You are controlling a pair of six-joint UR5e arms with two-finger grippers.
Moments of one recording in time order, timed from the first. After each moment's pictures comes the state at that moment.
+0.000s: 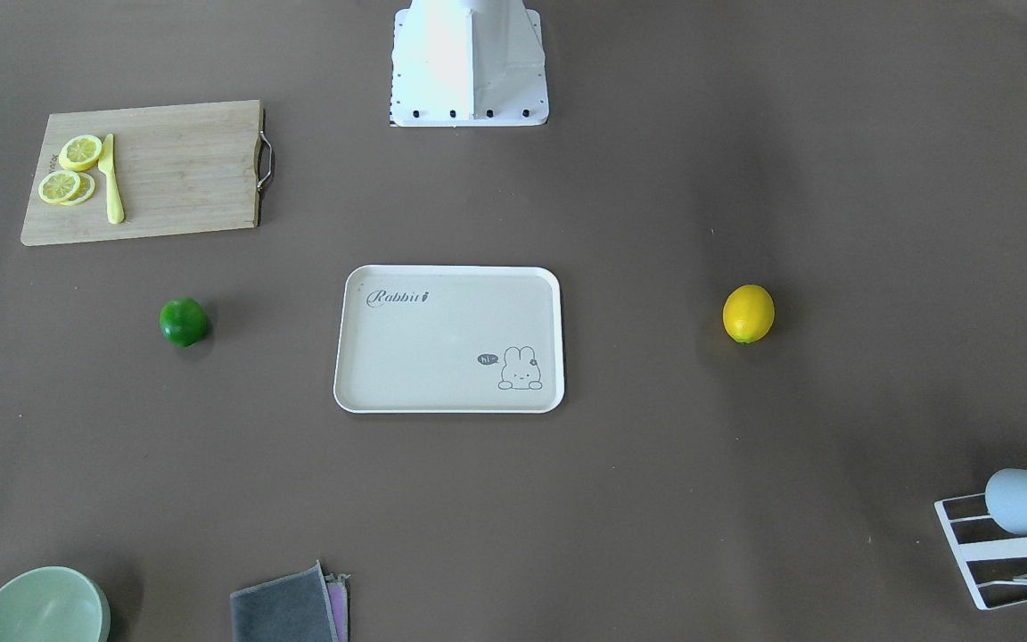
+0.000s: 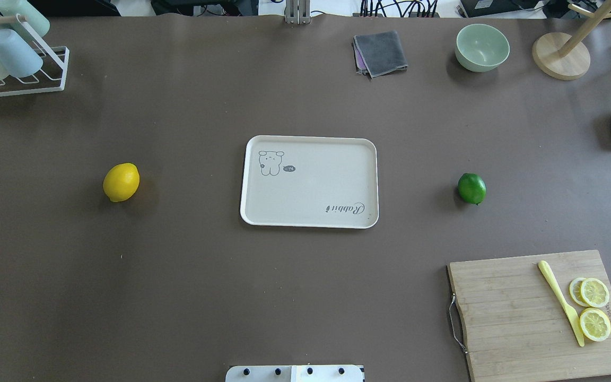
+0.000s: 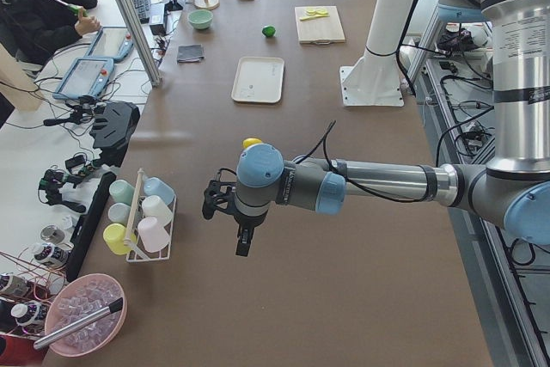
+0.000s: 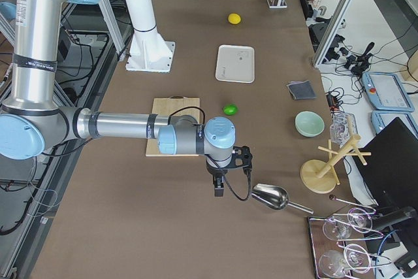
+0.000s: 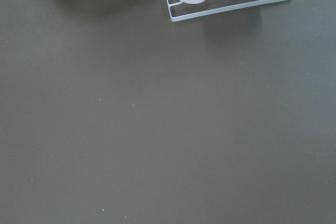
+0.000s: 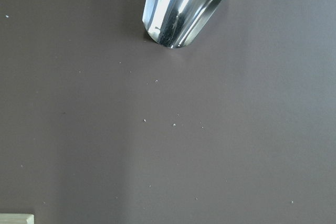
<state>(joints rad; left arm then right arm) -1.62 -1.43 -1.77 -1.74 -2.35 -0.06 1.54 -1.74 1.73 -1.52 2.31 -0.04</state>
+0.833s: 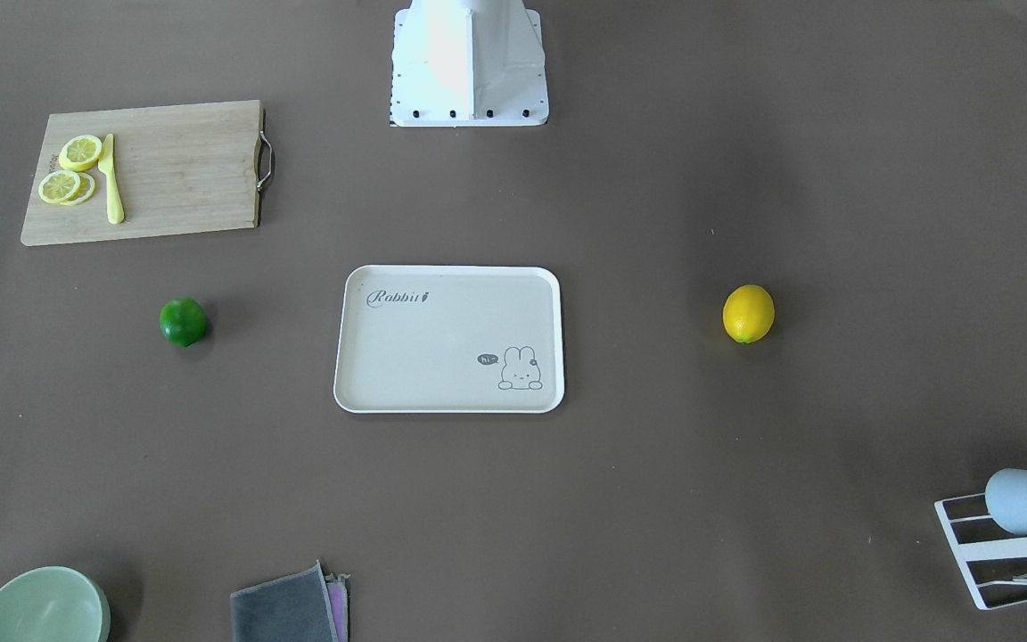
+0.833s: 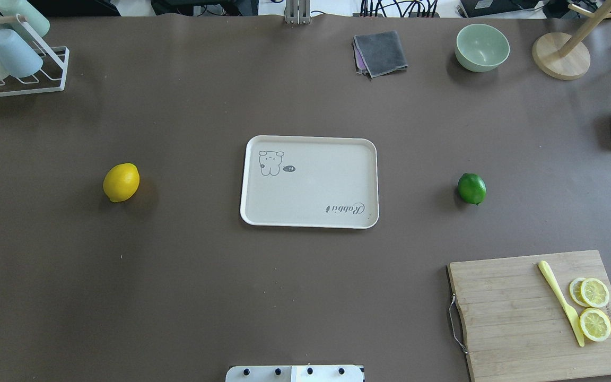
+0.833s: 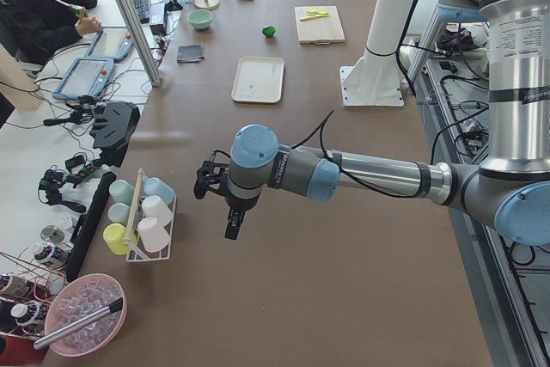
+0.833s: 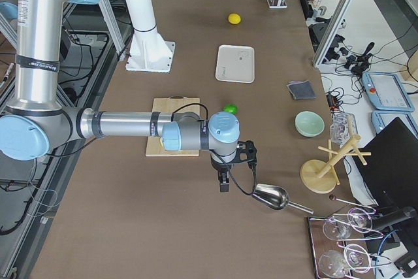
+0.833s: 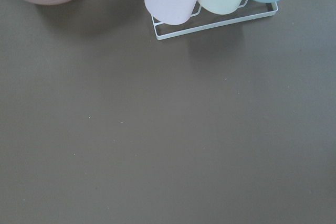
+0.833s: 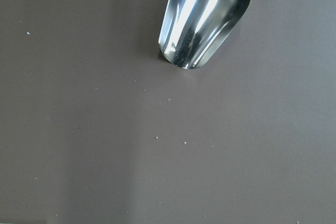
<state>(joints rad) -1.61 -1.47 -1.81 -1.76 -2.36 -0.06 1.54 -1.71 1.74 -1.51 2.31 -0.04</state>
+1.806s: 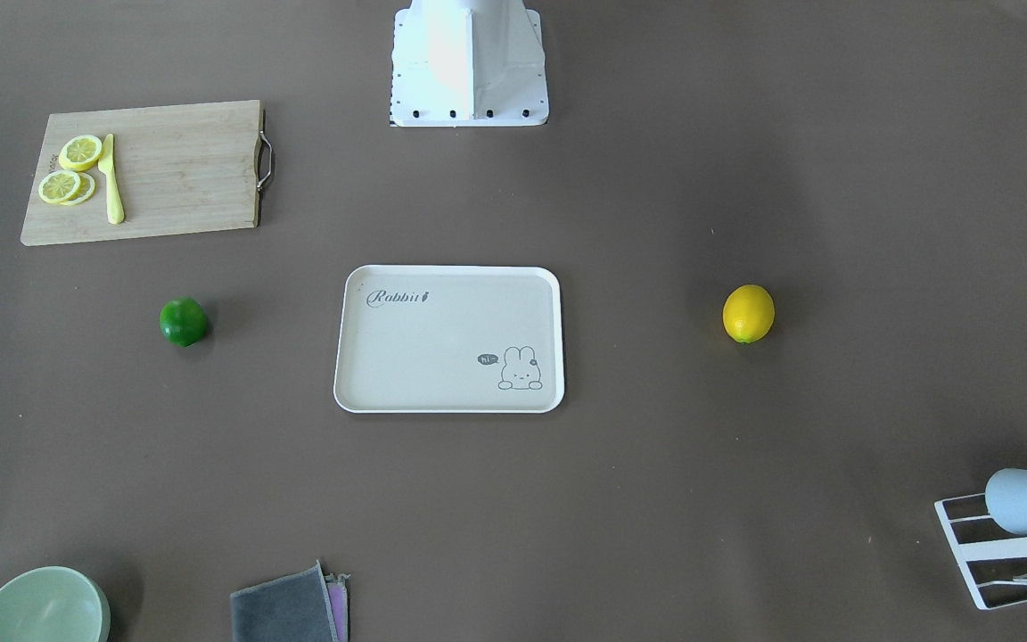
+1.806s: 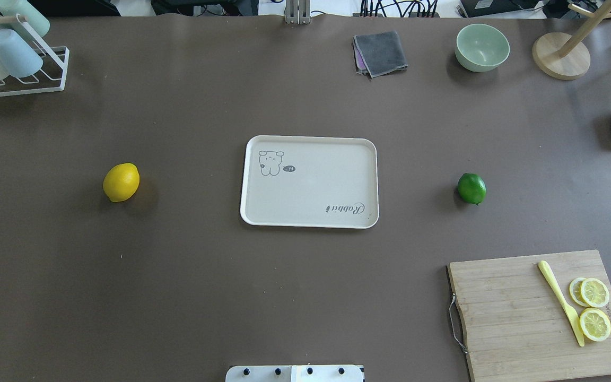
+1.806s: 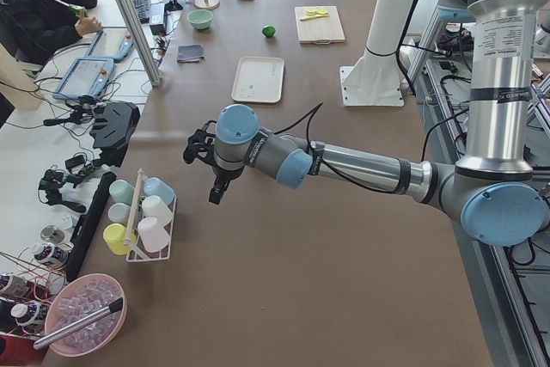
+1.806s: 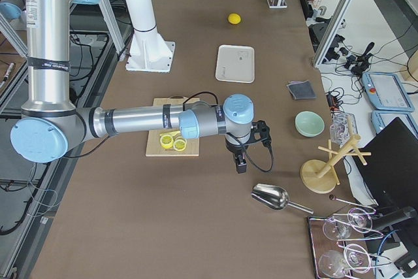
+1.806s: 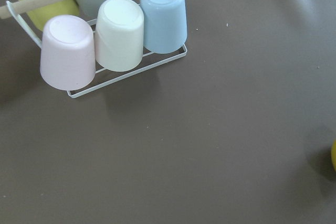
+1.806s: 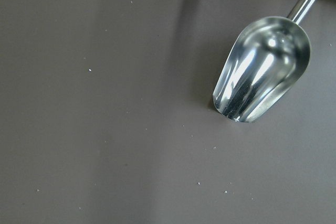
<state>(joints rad) -1.47 -1.55 -1.78 -1.95 -2.43 -0.23 1.49 -1.63 1.75 -1.47 2.36 -0.02</state>
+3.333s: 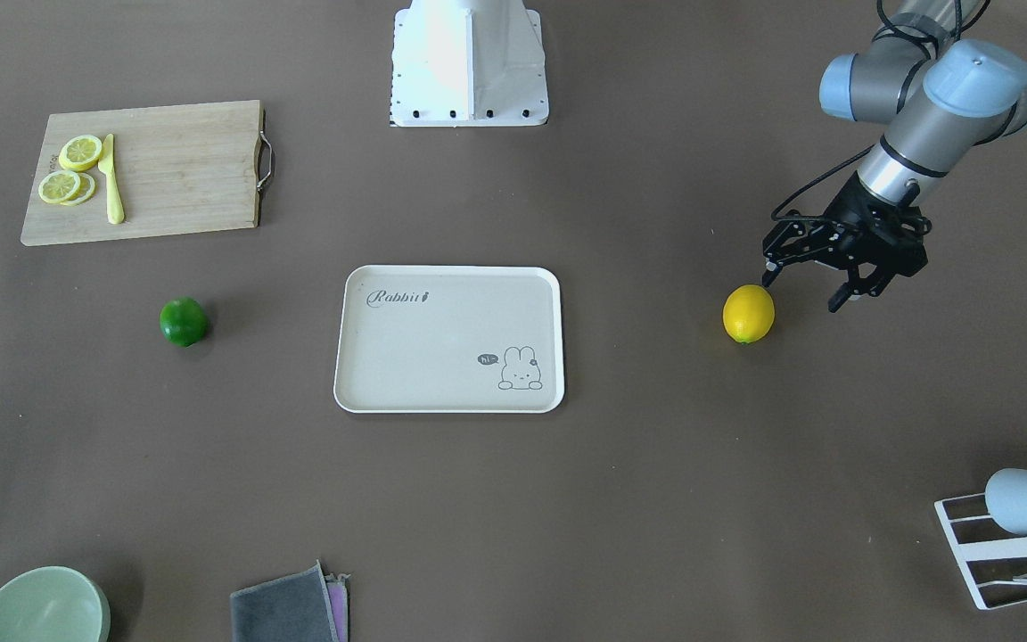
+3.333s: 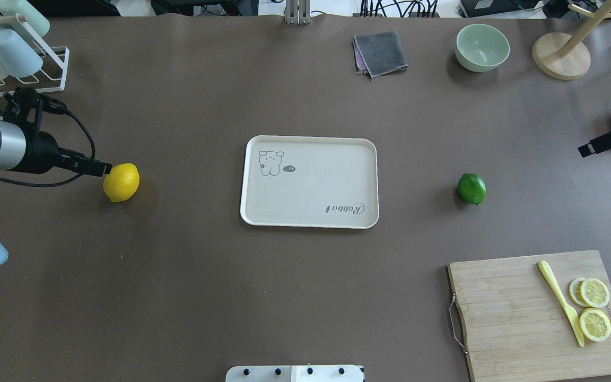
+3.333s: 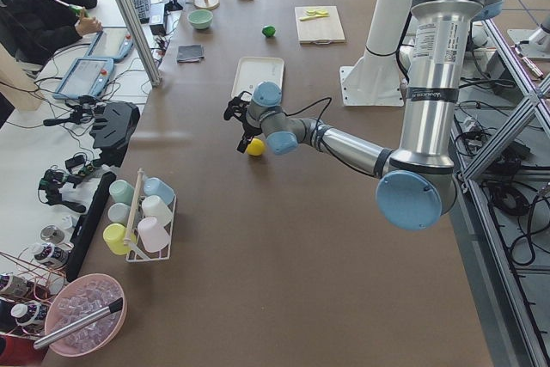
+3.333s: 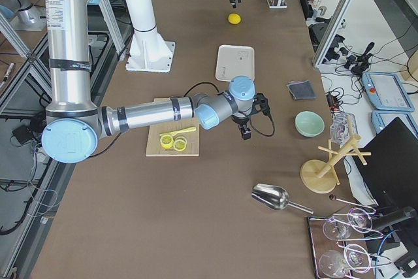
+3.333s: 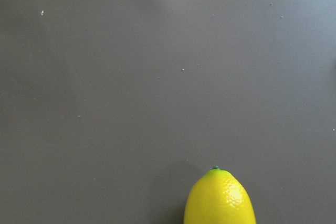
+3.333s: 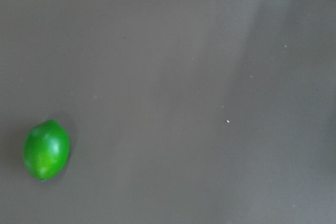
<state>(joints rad) -0.84 -1.66 -1.76 -2.29 -1.99 -0.73 1.22 -1.56 1.73 -1.18 2.40 0.26</state>
